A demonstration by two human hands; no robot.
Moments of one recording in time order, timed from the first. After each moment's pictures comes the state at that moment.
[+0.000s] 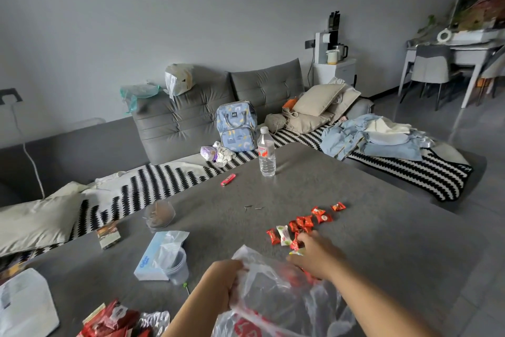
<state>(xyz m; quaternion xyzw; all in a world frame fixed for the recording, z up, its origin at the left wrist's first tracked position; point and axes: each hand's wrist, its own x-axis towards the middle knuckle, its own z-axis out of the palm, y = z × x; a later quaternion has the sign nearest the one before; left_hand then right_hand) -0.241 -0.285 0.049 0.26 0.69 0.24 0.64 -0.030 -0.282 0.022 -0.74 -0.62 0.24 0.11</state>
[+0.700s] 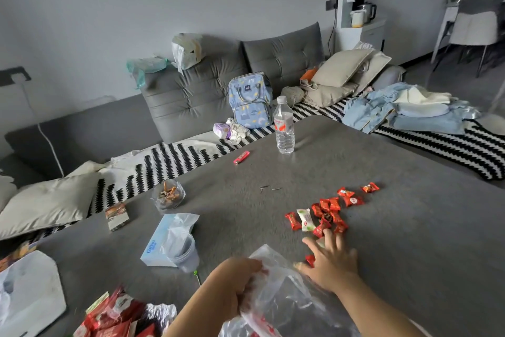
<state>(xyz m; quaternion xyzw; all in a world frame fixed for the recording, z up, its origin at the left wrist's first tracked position) -0.251 -0.270 0.015 0.26 0.68 0.20 0.66 -0.050 -0.247 -0.097 -0.76 -0.65 0.10 0.02</state>
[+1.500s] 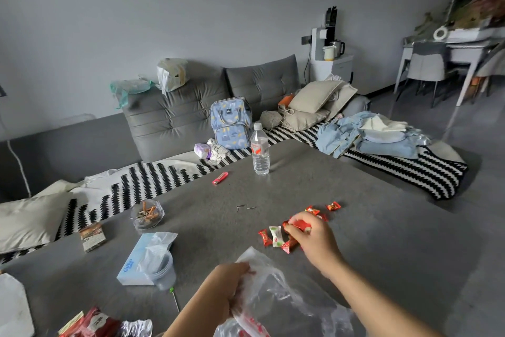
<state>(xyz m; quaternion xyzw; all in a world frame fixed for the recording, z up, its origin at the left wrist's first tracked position) -0.219 -0.290 0.036 0.29 0.66 0.25 0.64 -0.027 -0.275 0.038 -0.61 -0.51 0.31 0.52</state>
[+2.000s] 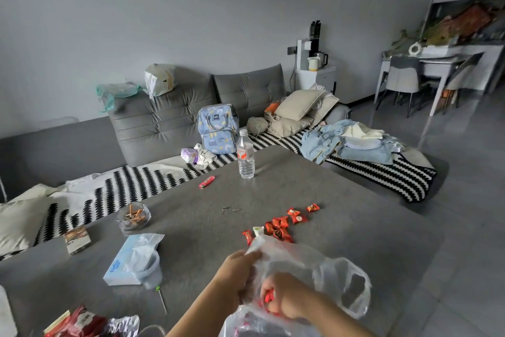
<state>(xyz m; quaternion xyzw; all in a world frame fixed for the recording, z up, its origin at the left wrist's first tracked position) -0.176 -0.318 0.067 0.39 0.56 0.27 0.67 -0.047 -0.339 0.023 -0.61 -0.71 0.35 0.05</state>
